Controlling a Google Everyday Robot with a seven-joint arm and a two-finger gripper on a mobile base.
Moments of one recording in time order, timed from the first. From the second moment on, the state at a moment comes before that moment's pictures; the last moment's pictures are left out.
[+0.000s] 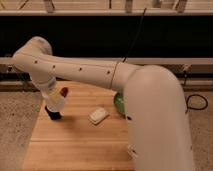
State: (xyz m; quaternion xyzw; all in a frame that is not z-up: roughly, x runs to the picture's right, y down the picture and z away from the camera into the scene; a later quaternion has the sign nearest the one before) arm -0.267 0.028 0.686 -0.23 -0.19 -0.42 0.86
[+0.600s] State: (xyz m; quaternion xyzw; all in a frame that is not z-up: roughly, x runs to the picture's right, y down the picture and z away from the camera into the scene) arm -0.289 0.034 0.709 -0.24 -0.18 -0.43 0.85
